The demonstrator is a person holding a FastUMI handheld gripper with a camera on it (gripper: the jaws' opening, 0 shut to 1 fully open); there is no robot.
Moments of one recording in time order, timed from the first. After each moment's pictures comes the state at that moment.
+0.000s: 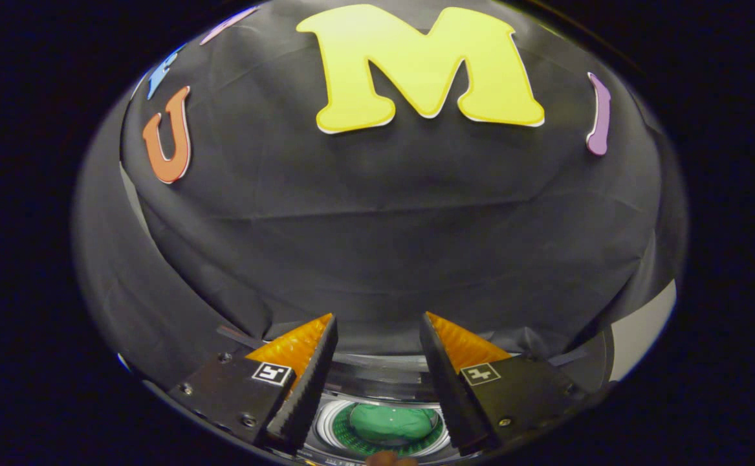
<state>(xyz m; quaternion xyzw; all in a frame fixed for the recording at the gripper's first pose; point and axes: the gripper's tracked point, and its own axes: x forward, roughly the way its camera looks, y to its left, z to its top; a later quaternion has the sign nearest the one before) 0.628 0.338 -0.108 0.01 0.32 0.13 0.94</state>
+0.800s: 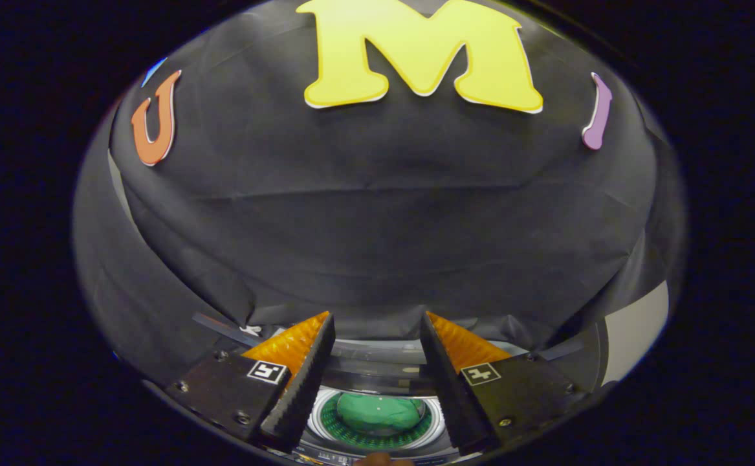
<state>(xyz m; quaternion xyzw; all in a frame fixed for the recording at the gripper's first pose) 0.624 0.328 -0.125 -0.02 0.37 0.09 0.92</state>
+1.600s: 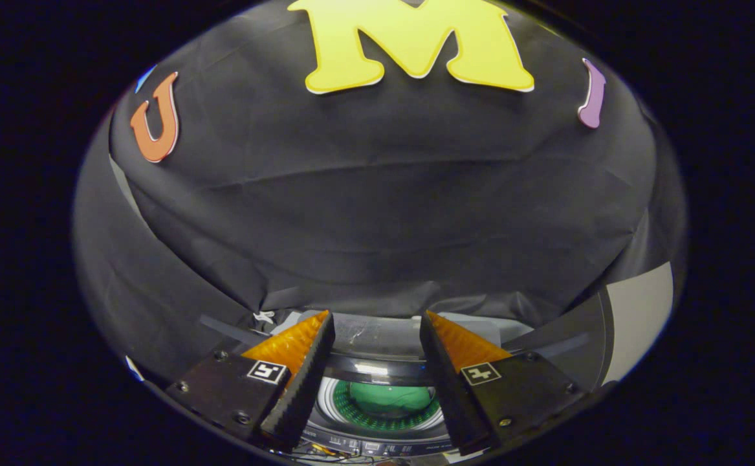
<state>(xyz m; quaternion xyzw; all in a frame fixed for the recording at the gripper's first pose) 0.581 0.327 -0.131 0.01 0.41 0.10 0.90</state>
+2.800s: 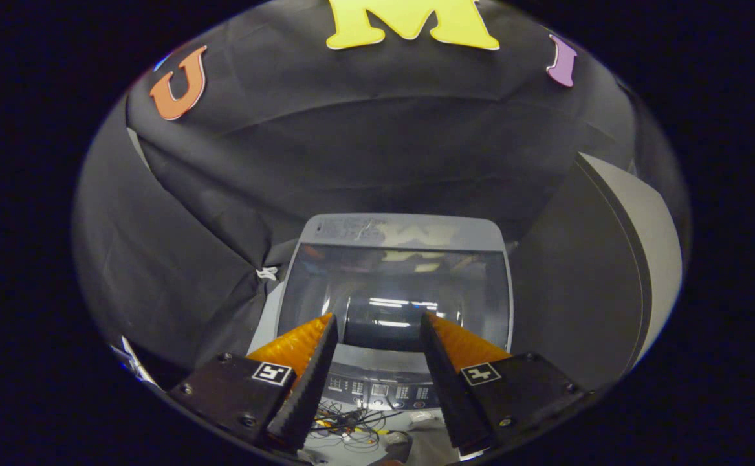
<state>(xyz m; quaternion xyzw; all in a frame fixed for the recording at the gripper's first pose) 0.418 0.309 -0.200 0.01 0.47 0.09 0.88</state>
